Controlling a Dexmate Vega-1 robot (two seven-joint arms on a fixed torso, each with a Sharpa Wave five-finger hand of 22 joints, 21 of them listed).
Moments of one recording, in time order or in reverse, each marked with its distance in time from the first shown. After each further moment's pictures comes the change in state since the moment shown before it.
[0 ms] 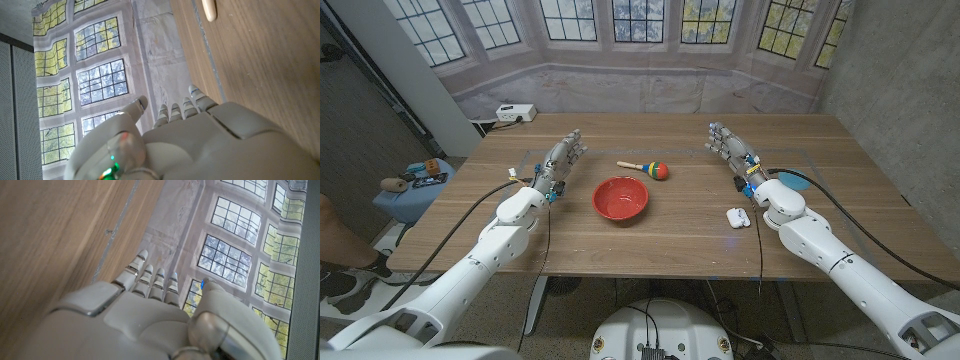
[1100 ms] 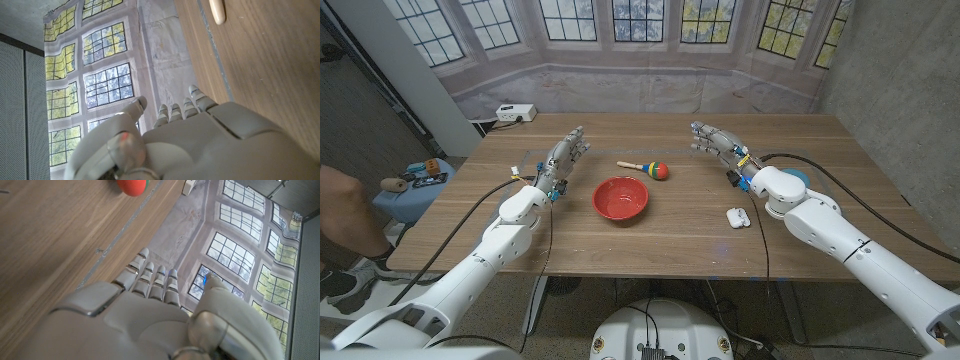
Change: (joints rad) left arm -0.024 -0.019 0.012 0.041 0.008 -0.044 -0.042; left_hand 0.001 -0.001 -0.040 0.024 -0.004 0.000 0.000 0.000 0.005 -0.005 0.005 -0.004 0.000 -0.015 0.007 -0.004 0.010 0.000 0.000 -0.006 0.001; right arm 0.012 -0.125 -0.034 -0.251 -0.042 -0.264 -0.018; right_hand 0.039 -0.010 -0.001 -0.060 -0.016 0.037 0.059 0.000 0.000 0.042 0.039 0.000 -0.003 0.037 -0.001 0.008 -0.002 0.032 -0.004 0.007 0.000
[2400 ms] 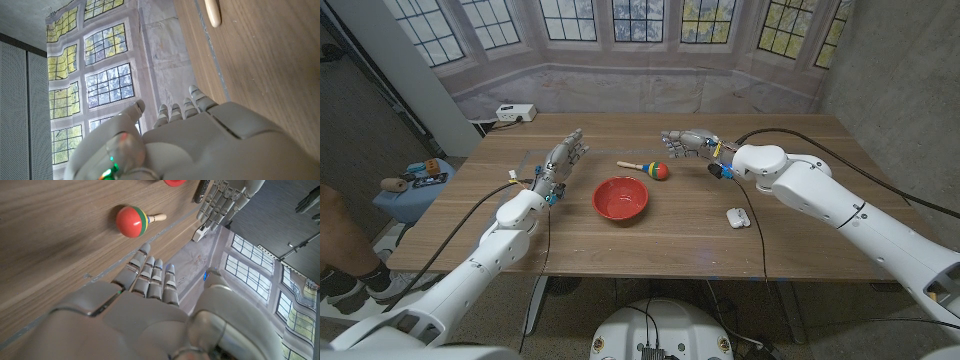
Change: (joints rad) left arm 0.031 0.010 -0.008 -0.015 -0.005 -0.022 0.001; left_hand -0.028 0.028 -0.065 0.046 0.008 0.004 -0.004 0.000 -0.003 0.004 -0.004 0.000 0.000 0.000 0.000 0.004 0.002 -0.006 0.002 0.000 0.003; right arm 0.226 -0.048 -0.161 -0.176 -0.051 -0.415 0.085; right_hand 0.055 0.002 0.012 -0.086 -0.004 0.081 0.076 0.011 0.000 0.104 0.103 0.022 0.008 0.110 0.058 0.040 0.009 0.082 0.047 0.011 0.000
